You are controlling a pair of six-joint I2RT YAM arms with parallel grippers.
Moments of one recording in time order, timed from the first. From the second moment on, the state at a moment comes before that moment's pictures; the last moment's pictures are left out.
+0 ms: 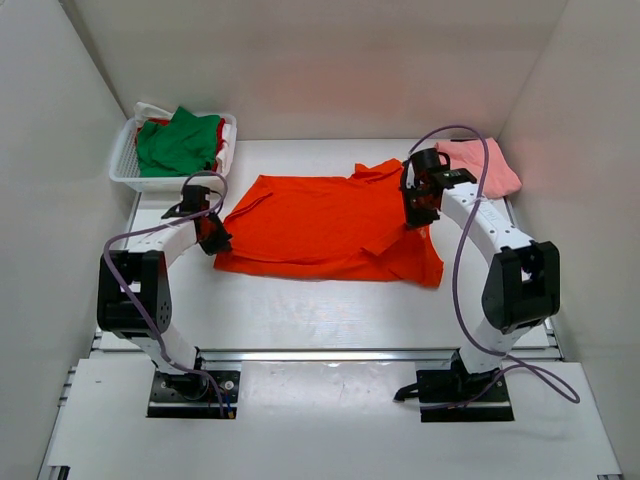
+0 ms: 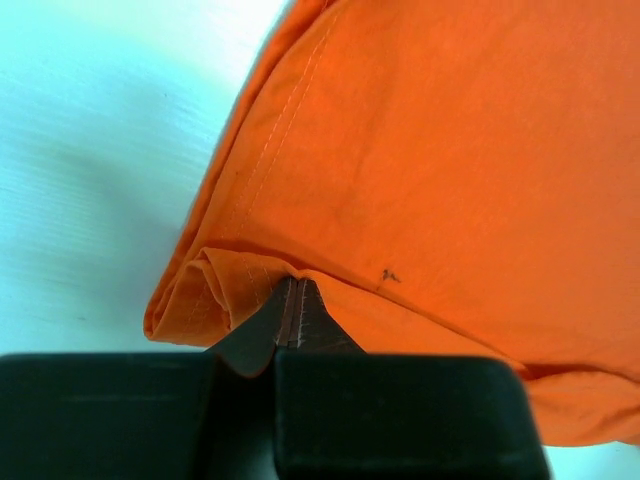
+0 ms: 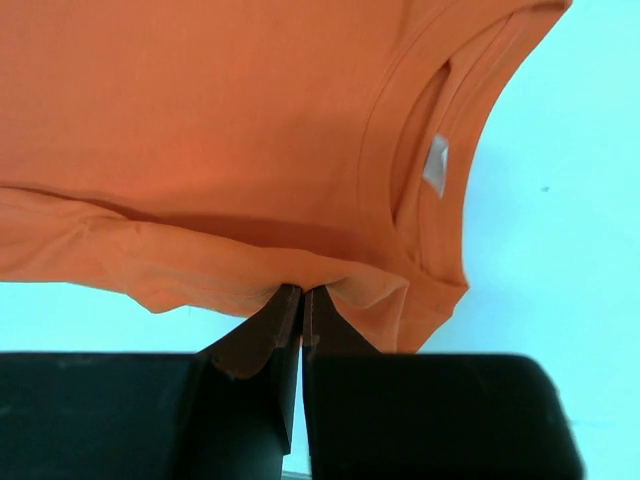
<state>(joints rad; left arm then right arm) -0.03 1.63 0.98 -0.41 0.05 -0.57 0.26 1.67 1.39 -0.82 0.00 0.10</state>
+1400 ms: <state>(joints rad) 0.01 1.69 0.99 -0.14 0.05 -0.66 0.19 2.09 1.80 -0.73 0.04 0.01</state>
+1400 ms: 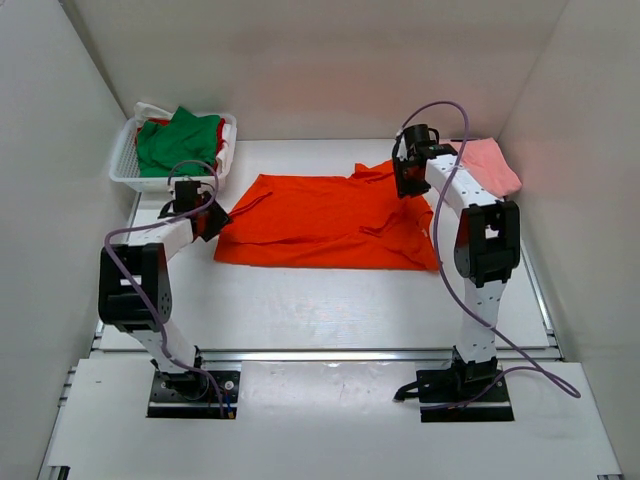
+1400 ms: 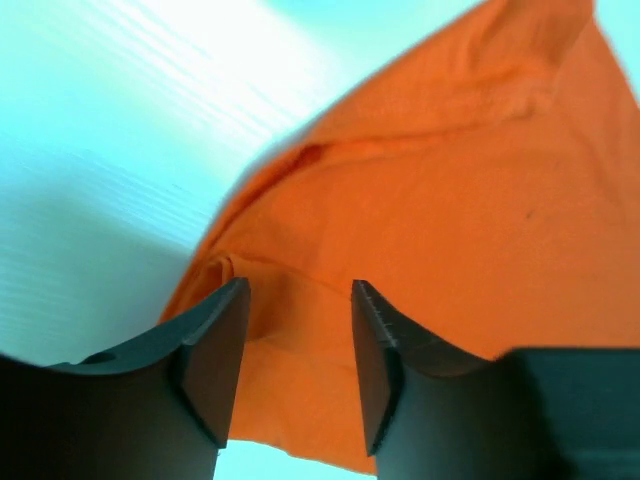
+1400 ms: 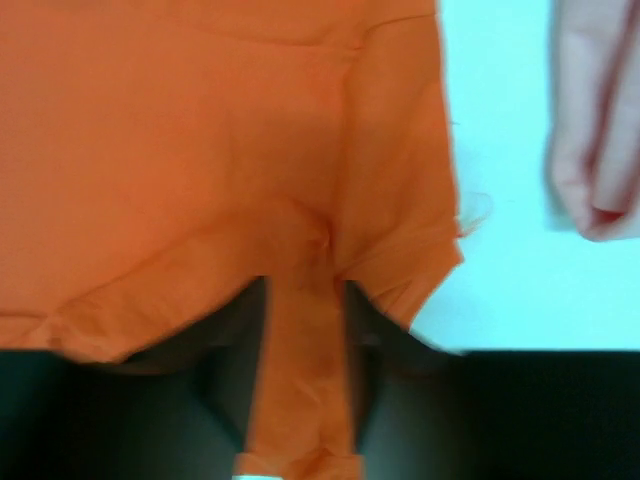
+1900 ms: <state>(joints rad) -0.02 1.46 0.86 -0.14 0.03 -0.61 0.24 1.71 1.29 -0.65 0.18 0.16</state>
